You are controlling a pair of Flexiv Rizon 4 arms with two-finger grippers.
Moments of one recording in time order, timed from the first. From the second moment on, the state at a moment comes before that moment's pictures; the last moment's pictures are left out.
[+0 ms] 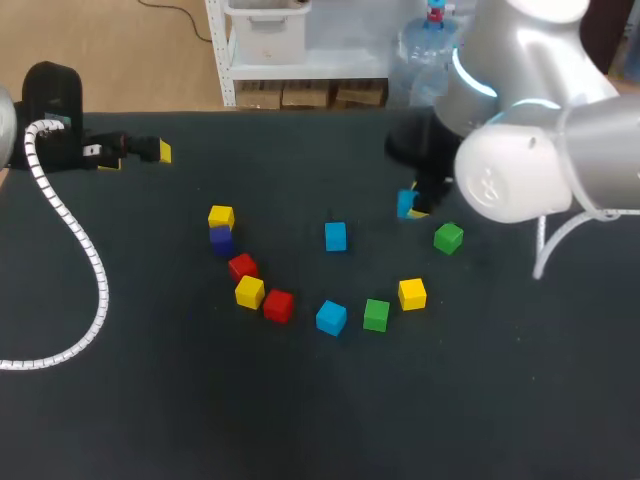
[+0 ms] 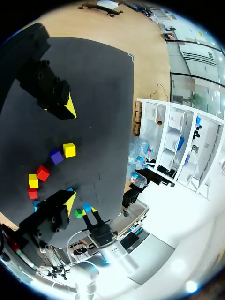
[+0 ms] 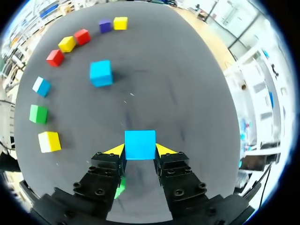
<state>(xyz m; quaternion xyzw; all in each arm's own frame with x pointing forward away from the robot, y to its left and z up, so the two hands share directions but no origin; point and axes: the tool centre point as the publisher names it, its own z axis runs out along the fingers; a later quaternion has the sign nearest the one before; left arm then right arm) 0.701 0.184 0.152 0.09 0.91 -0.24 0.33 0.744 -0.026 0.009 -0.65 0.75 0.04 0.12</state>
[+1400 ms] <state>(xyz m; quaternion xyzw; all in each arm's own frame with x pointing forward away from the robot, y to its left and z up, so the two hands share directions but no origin) 0.701 0.183 0.152 0.09 0.91 -0.24 0.33 0.713 0.030 -0.003 -0.69 0.71 0.06 0.11</state>
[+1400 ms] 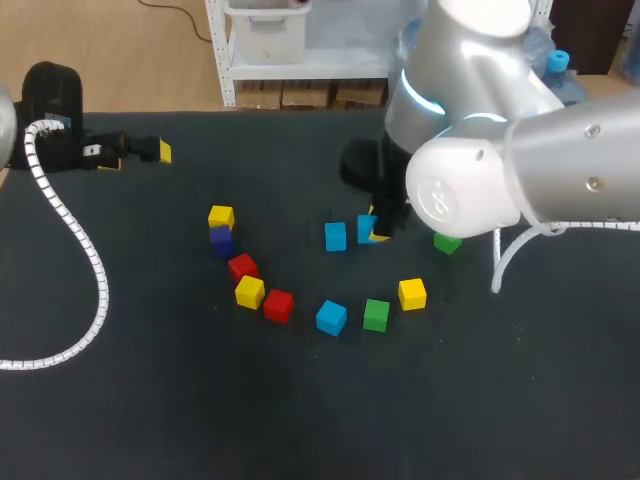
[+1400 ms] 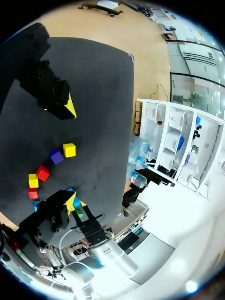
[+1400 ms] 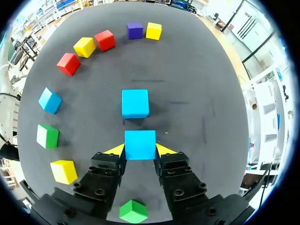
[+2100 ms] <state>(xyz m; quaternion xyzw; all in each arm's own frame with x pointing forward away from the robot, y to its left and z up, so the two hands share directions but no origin) 0.701 0.183 0.152 0.09 0.91 -0.24 0.33 0.705 0.030 -0.003 -0.69 0.71 0.06 0.11</state>
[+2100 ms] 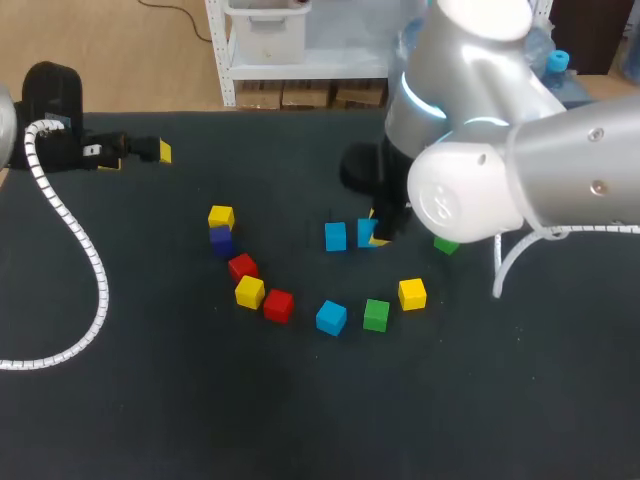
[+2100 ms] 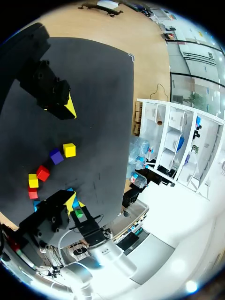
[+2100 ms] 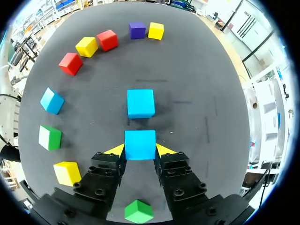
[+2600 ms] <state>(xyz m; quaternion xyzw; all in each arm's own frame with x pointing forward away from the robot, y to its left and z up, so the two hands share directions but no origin) 0.701 0.183 0.152 0.09 0.91 -0.24 0.33 0.703 0.031 -0.004 -0.69 0.71 0.07 0.11</state>
